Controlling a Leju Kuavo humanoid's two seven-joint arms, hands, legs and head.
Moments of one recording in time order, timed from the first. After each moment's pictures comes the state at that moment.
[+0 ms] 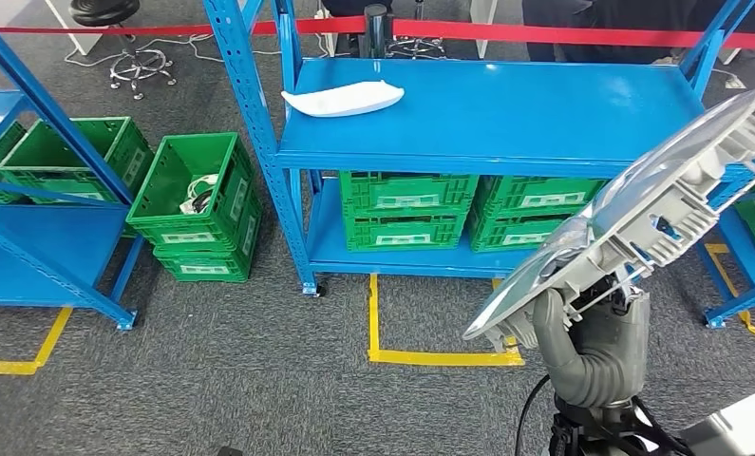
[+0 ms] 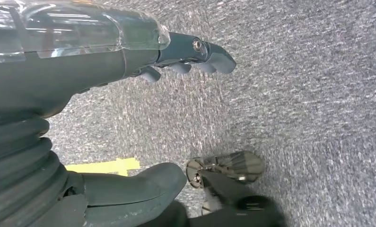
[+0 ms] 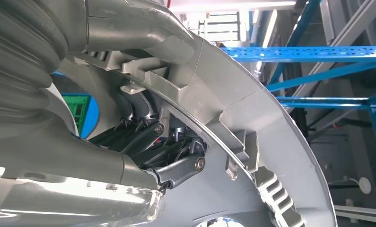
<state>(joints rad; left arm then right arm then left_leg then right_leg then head) -0.13 0.06 -1.10 -0.23 0.84 0.30 -0.11 -0.02 -0.30 0.52 -2.20 -0.08 -0.43 -0.25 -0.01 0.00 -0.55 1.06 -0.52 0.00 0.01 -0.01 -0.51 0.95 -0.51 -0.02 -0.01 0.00</state>
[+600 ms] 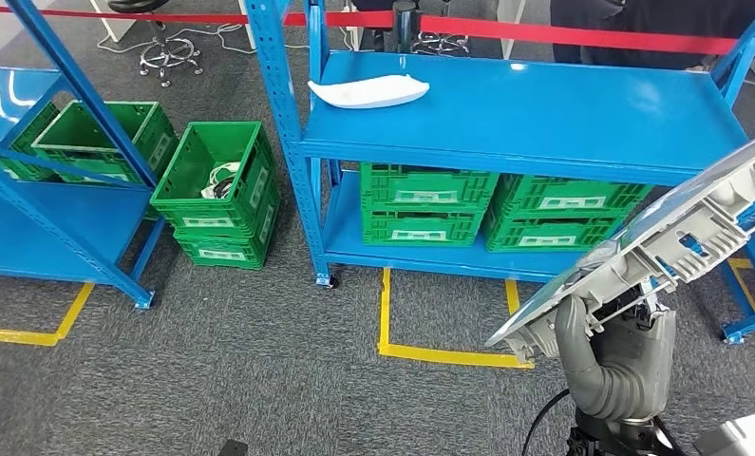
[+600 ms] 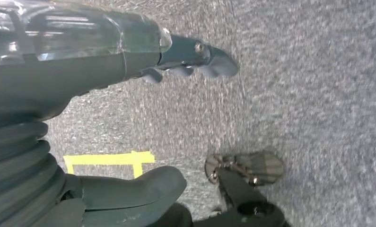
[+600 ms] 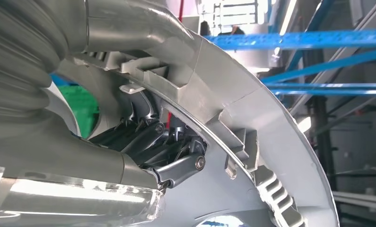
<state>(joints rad) -0.13 0.04 -1.09 -0.23 0.85 0.31 -0.04 0.00 -0.30 0.52 -2.20 -0.02 -0.50 -0.18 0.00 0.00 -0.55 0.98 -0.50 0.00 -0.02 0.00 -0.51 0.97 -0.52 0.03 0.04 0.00</state>
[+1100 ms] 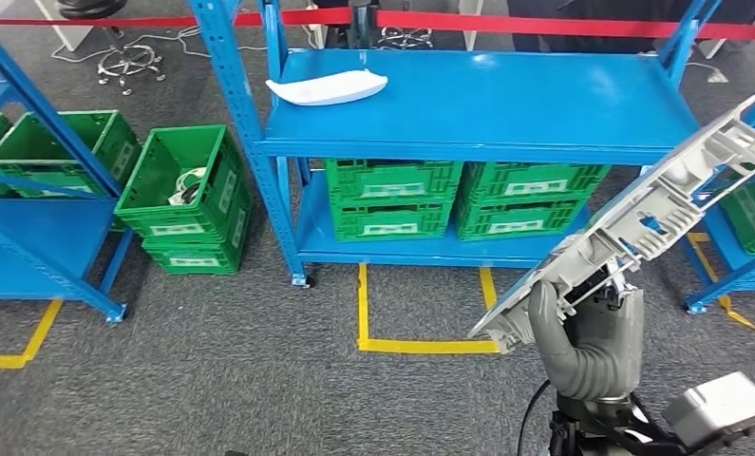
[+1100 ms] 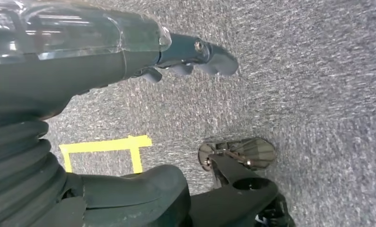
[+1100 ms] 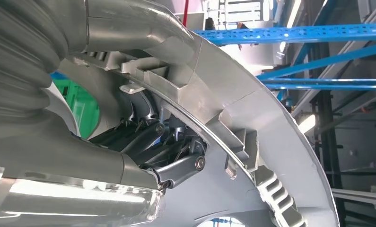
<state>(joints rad) -0.13 0.02 -1.09 -0.23 0.85 0.31 -0.06 0.01 -0.31 0.52 -2.21 -0.01 -0.50 -0.16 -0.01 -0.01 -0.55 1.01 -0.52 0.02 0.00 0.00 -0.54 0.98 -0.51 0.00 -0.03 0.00</state>
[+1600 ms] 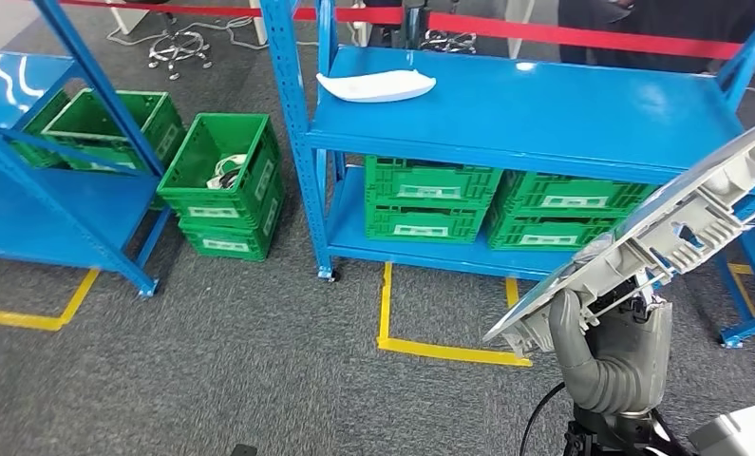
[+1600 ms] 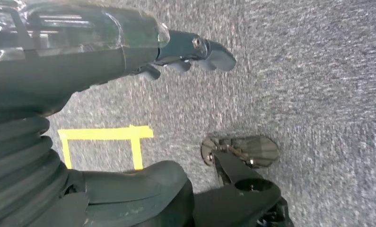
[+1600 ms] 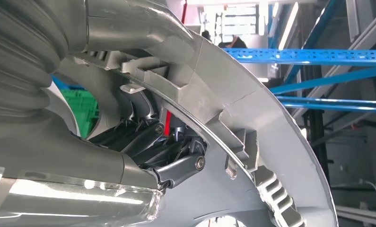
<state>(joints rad) -0.13 -0.01 -1.09 -0.23 0.87 0.31 -0.07 -0.01 -0.31 0.52 -2.22 0.02 -0.50 -0.16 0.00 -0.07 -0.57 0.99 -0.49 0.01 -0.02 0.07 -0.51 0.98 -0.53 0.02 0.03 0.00</state>
